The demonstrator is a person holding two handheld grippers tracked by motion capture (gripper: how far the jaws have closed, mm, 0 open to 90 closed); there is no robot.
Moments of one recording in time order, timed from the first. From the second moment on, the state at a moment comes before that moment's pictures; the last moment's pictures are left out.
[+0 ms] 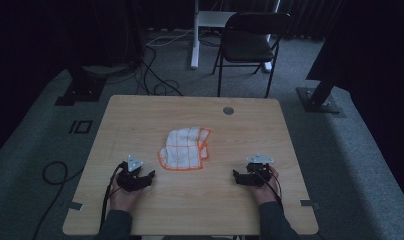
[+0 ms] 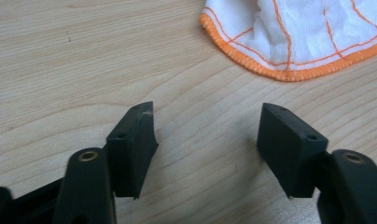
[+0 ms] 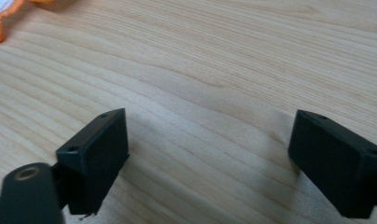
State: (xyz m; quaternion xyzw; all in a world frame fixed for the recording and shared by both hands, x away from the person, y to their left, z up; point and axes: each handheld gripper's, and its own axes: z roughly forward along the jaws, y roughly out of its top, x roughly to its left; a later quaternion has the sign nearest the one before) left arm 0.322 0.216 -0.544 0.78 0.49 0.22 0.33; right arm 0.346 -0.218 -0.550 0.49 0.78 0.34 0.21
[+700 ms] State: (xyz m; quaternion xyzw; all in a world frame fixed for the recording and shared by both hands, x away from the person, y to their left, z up) left arm 0.319 0.206 -0.526 0.78 0.49 0.20 0.34; right arm 0.345 -0.221 -0.549 0.48 0.78 0.34 0.21
